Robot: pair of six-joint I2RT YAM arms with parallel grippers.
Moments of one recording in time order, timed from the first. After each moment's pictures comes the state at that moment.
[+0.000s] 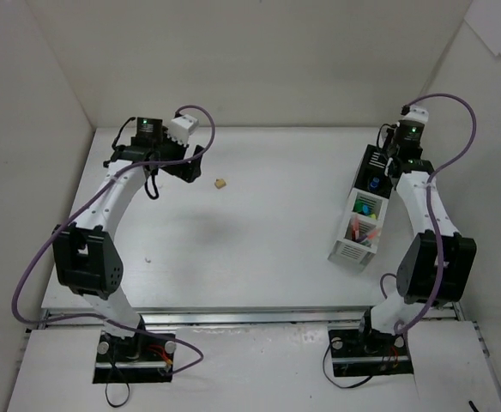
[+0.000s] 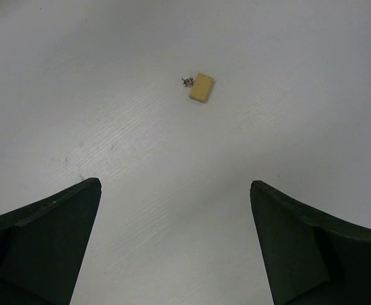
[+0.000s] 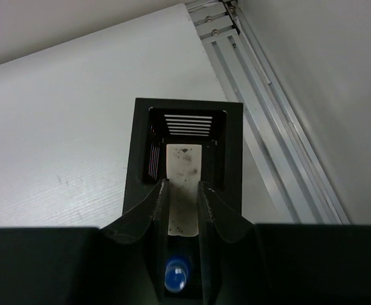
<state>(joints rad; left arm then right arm) -0.18 1.69 1.56 -0.58 0.33 0.26 -0.13 1.57 1.30 -0.20 0.19 0.13</state>
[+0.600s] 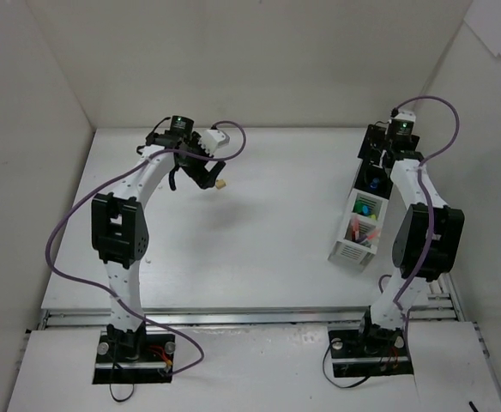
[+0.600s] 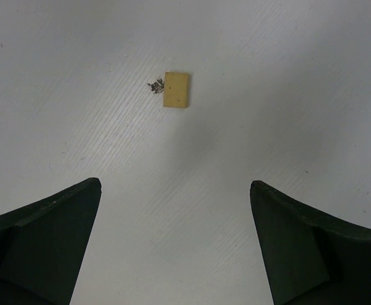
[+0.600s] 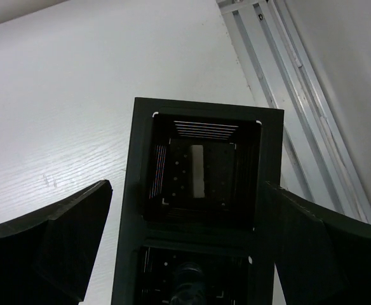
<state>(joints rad) -0.26 2.06 1.88 -0.78 0.36 0.56 -0.15 1.84 1.46 -0.22 0.12 0.13</state>
